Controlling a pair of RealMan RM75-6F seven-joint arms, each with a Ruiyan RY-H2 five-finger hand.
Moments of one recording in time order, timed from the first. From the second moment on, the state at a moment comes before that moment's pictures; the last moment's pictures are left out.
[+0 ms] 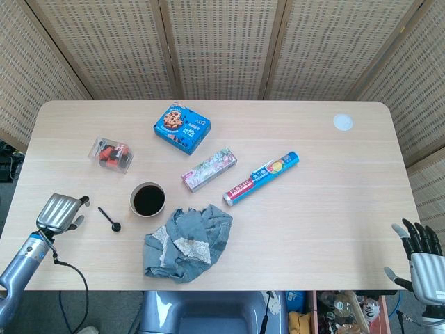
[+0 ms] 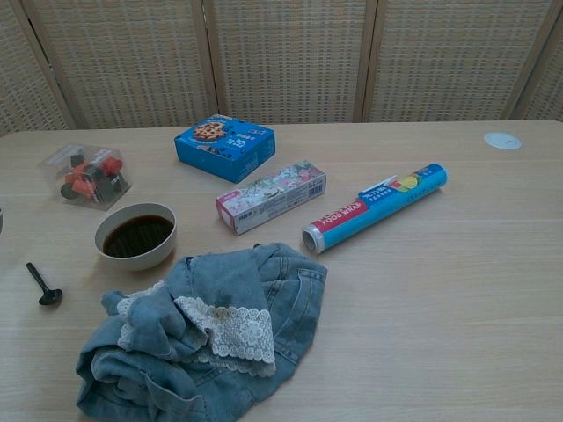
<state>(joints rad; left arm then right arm) -0.42 -1.40 -0.02 -1.07 1.50 1.00 0.08 -0.04 -1.24 0.02 -1.39 -1.54 1.58 0.05</state>
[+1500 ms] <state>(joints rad) -0.53 -1.63 0.01 -0.74 1.46 0.84 -0.06 -0.06 -1.23 0.03 -1.40 -1.50 1.57 0.03</state>
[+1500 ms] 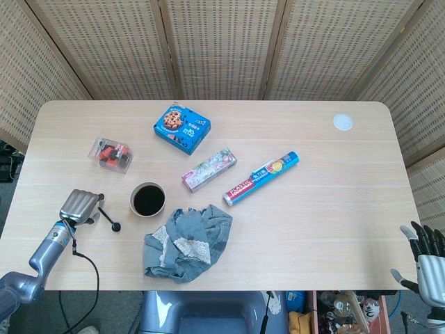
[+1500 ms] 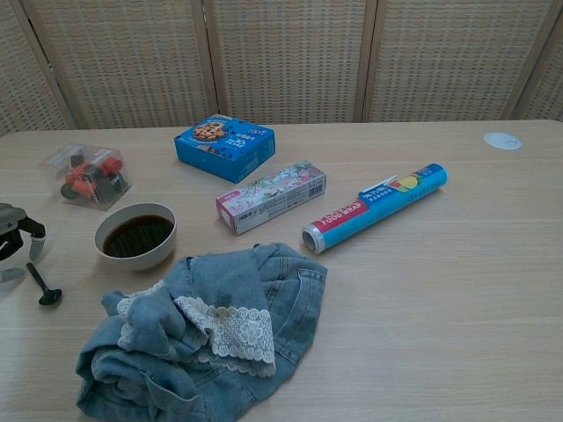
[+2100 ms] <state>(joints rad) -0.54 -1.65 0.01 -0.72 1.45 0.82 -0.06 -0.06 -1.23 0.03 -1.40 -1.50 1.56 0.03</state>
